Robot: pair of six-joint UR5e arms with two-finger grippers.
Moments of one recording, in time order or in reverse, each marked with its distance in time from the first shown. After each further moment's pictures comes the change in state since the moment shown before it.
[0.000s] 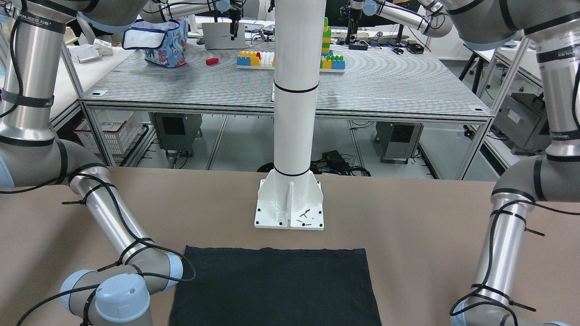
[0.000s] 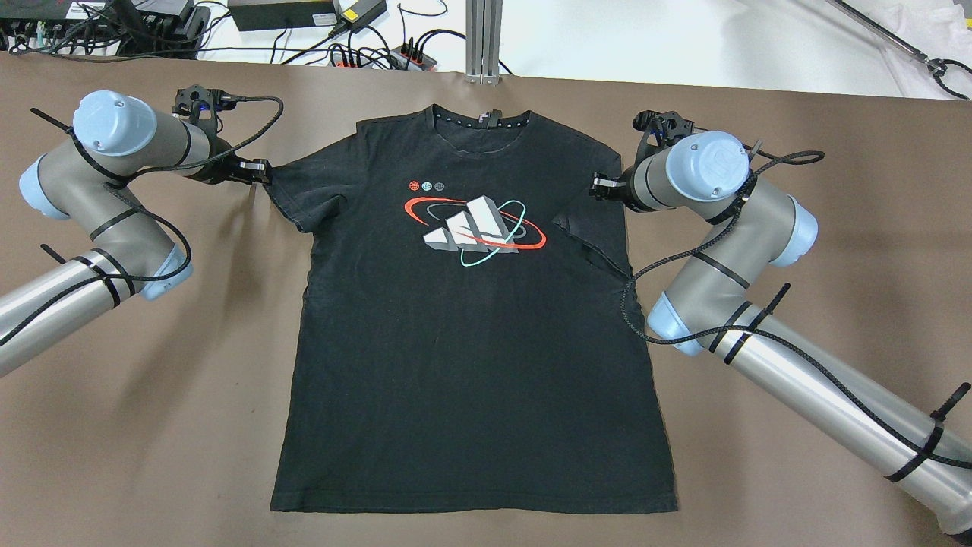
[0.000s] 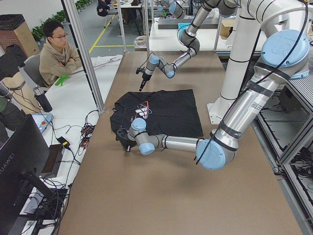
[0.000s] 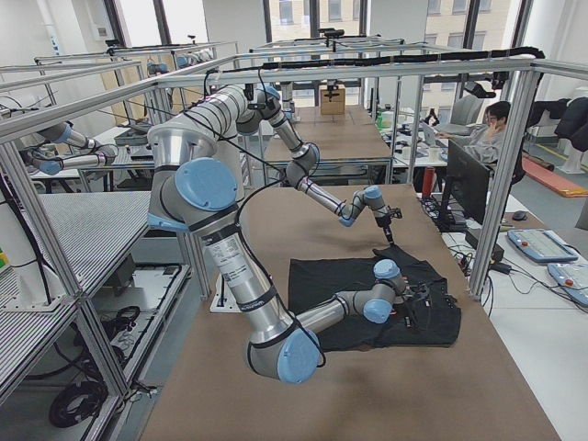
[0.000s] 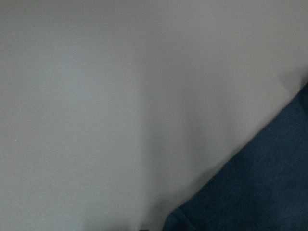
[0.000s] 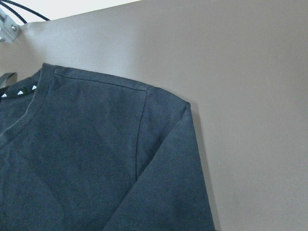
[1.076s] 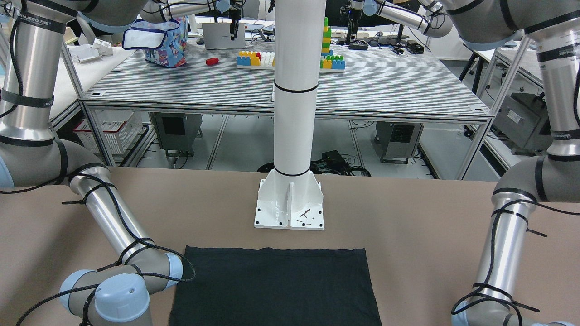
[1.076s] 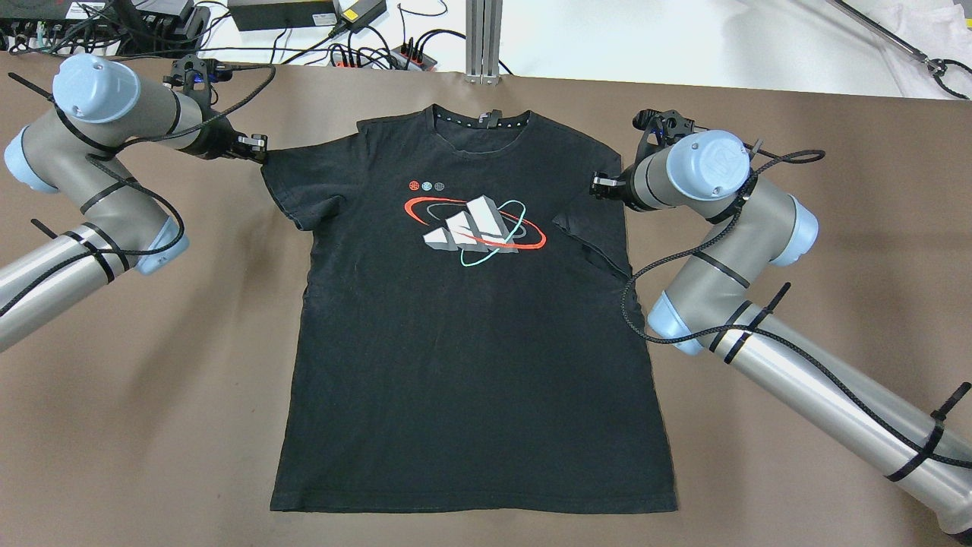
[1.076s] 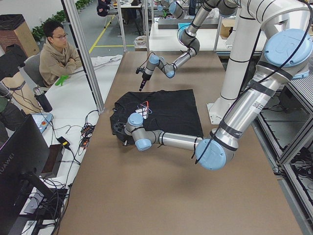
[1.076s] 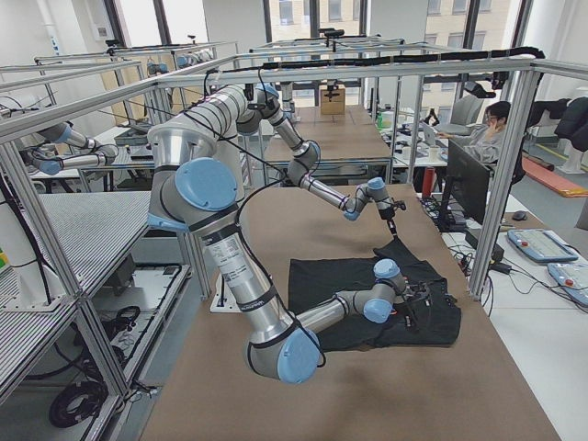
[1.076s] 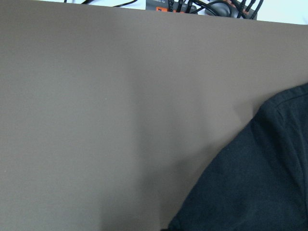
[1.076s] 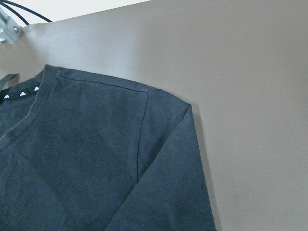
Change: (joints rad) left arm -0.055 -0.014 -0.050 0.012 -0.092 0.004; right arm 0.001 0.000 0.003 0.001 0.000 -0.002
